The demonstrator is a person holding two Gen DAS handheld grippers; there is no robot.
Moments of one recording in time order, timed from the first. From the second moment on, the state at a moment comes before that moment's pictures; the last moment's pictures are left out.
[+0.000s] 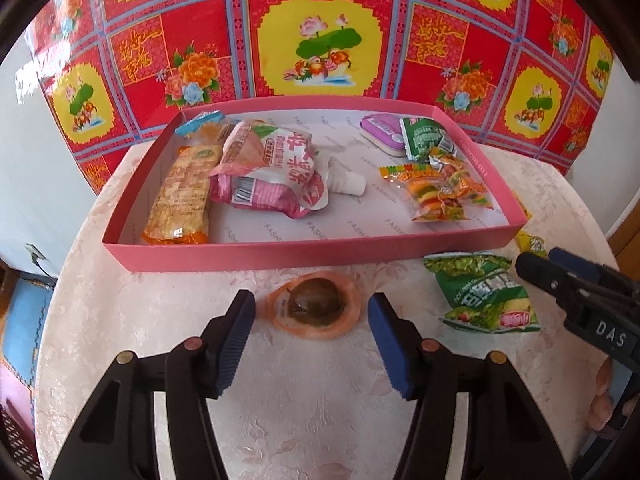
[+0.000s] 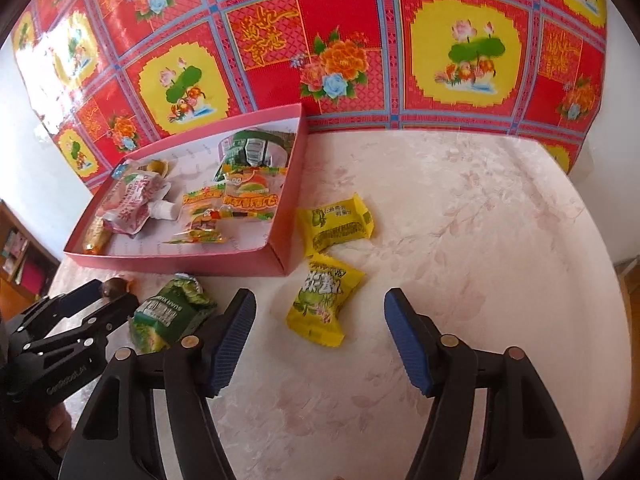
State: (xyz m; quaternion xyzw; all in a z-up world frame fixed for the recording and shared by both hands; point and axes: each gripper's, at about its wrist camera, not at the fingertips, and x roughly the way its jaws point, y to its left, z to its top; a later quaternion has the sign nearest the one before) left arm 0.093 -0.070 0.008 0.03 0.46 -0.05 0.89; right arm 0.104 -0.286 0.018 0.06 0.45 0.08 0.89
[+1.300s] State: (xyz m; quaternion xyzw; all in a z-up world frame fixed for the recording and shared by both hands) left arm 0.092 -0.073 0.009 0.04 0.44 -0.06 0.90; right arm 0.102 -0.260 0.010 -0.03 0.43 0.07 0.90
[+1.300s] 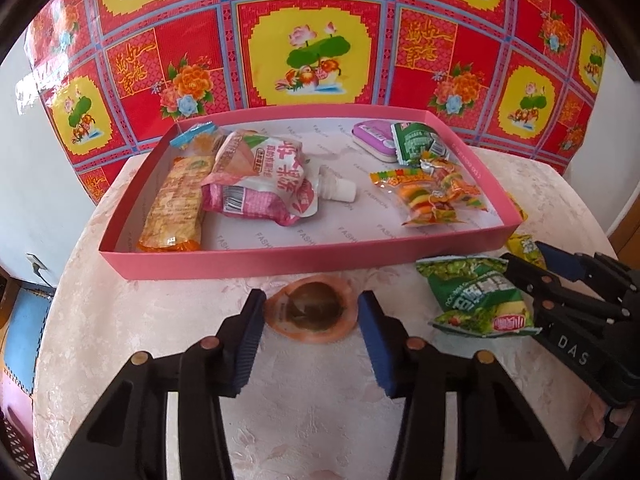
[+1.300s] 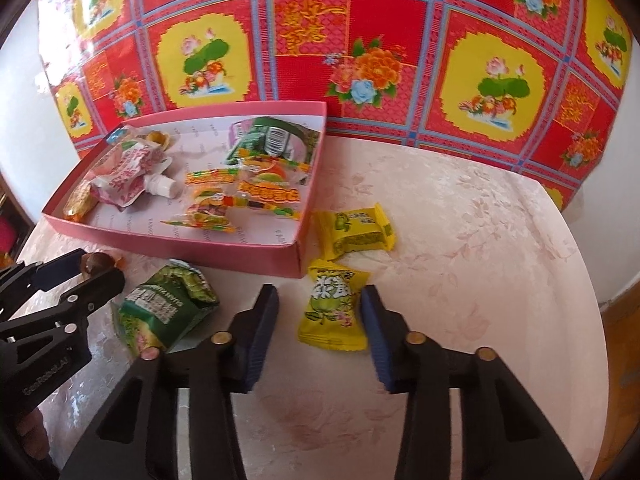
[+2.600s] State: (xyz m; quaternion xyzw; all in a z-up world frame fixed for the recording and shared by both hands) left arm 0.074 -0.049 0.055 -0.01 0.41 -0.06 0.91; right arm 0.079 -0.244 0.059 0.00 0.38 0.10 0.92
